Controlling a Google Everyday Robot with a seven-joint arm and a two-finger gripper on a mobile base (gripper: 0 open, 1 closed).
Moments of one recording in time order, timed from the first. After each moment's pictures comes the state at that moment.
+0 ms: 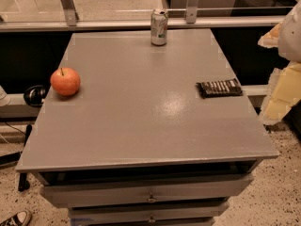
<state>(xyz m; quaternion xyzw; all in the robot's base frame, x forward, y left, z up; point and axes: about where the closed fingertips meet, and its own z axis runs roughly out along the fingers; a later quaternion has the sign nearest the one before) 0.438 -0.216 0.977 -0.60 0.78 -0.04 0.16</state>
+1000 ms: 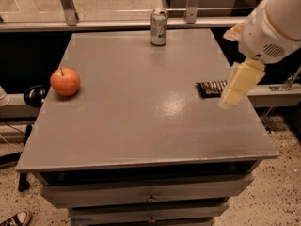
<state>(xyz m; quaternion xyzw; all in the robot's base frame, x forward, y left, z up) 0.499 -0.166 0.957 -0.62 0.74 -0.01 0.24</state>
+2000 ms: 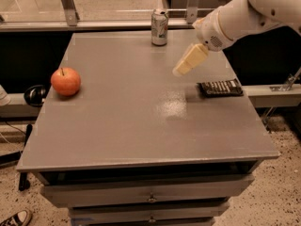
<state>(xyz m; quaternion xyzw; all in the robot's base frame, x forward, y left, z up) 0.656 -0.107 0.917 -0.55 0.74 0.08 0.38</state>
